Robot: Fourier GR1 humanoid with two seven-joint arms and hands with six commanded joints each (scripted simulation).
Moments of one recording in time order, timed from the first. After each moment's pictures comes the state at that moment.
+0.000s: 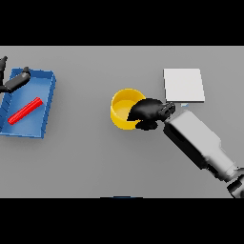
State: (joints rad) left arm -0.59 0.89 -0.56 -1.18 0.23 0.23 0.47; right arm -0.70 -0.32 0.65 -1.13 0.78 0.57 -0.16
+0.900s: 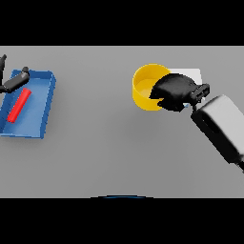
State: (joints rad) left arm -0.58 0.91 -0.56 -1.21 0.22 0.24 0.47; right arm -0.72 -0.54 0.50 -1.42 0.71 0.67 -0.05
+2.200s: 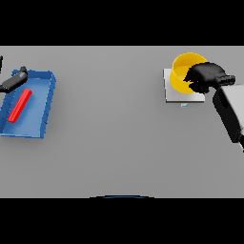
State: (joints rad) left arm -0.58 0.93 -0.56 -1.26 0.22 0.25 0.56; right arm -0.88 -0.52 0.45 -0.65 0.73 0.30 -0.17
